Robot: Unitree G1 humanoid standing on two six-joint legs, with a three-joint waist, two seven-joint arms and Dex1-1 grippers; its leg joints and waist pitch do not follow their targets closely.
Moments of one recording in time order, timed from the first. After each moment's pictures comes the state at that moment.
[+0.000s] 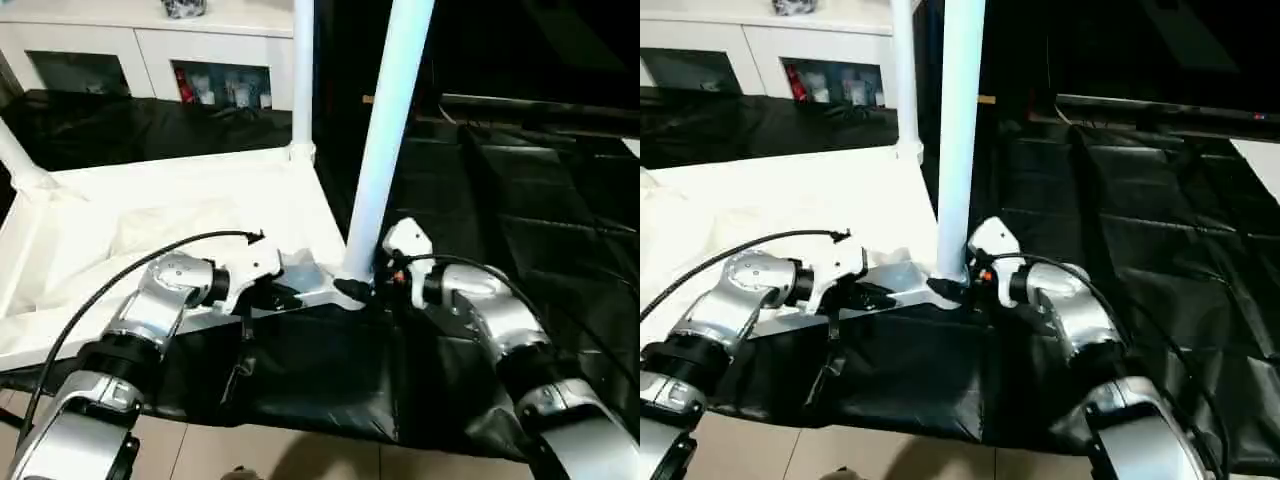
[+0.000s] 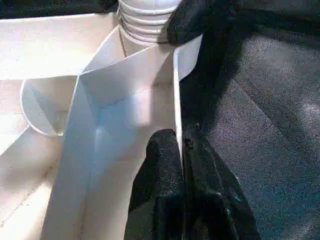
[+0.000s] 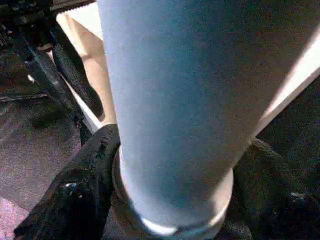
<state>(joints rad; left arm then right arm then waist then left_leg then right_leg) -0.59 0.41 -0.24 0.64 0.07 0.01 -1.21 -0.63 -0.25 0.21 0.76 0.08 0.00 0.96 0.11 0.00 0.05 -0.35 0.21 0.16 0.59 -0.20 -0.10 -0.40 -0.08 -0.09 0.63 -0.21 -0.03</state>
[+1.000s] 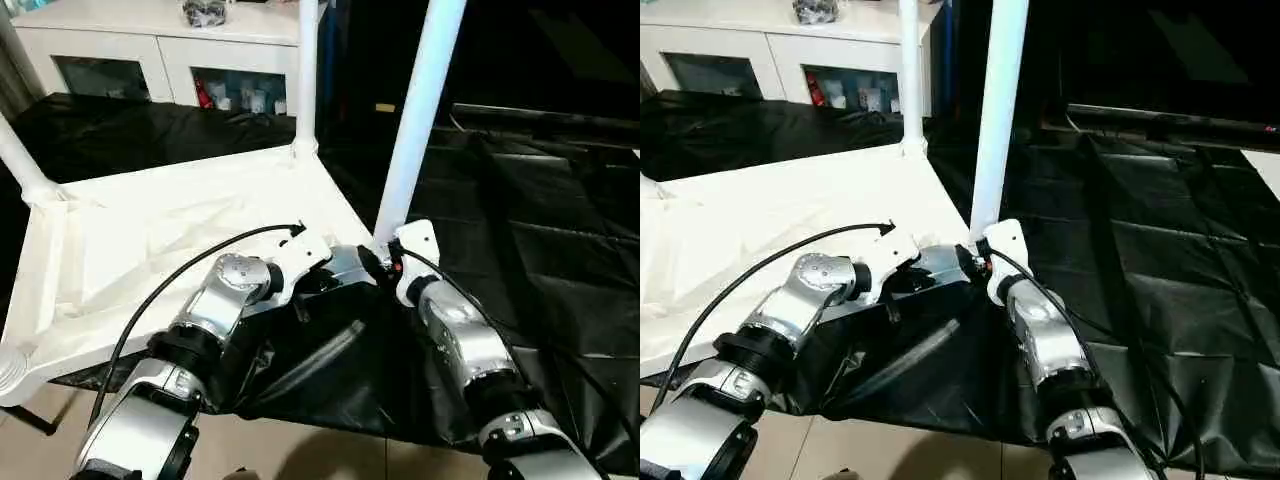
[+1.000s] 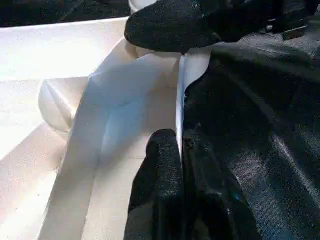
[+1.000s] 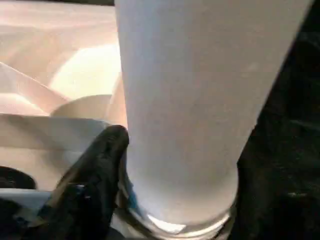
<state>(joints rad) -0.67 0.18 -0.25 0.73 0.16 0.11 -0.87 -0.48 -0.05 0.02 0.64 0.05 0.04 0.36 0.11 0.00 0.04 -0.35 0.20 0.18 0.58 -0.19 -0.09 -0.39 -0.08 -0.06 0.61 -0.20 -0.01</state>
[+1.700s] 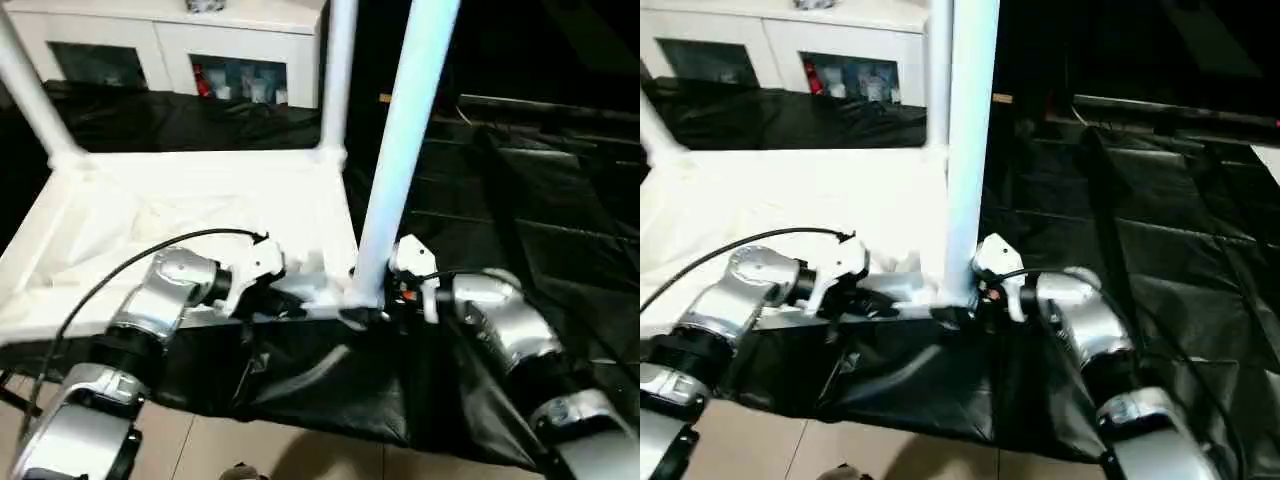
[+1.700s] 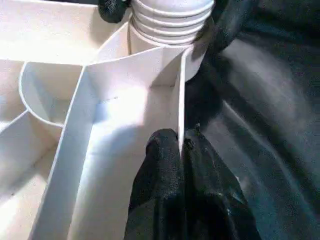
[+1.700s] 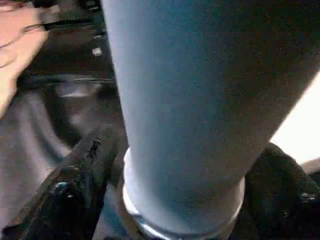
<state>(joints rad) -0.63 0.42 -0.26 0.66 0.03 0.04 -1.38 -0.56 -0.32 0.23 0.64 0.10 0.00 1.23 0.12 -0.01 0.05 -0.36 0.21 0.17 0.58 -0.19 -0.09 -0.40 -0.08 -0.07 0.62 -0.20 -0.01</state>
